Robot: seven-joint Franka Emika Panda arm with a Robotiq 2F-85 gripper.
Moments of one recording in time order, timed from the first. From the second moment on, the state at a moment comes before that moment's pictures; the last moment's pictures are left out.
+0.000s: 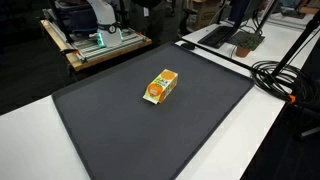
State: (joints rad) arm -0.08 -0.50 -0.03 -2.35 -0.11 1.82 0.02
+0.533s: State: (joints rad) arm -0.08 -0.50 -0.03 -2.35 -0.11 1.82 0.02
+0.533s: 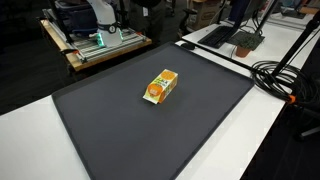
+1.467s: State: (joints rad) arm 0.06 -0.28 0.20 -2.35 -0.40 1.82 0.02
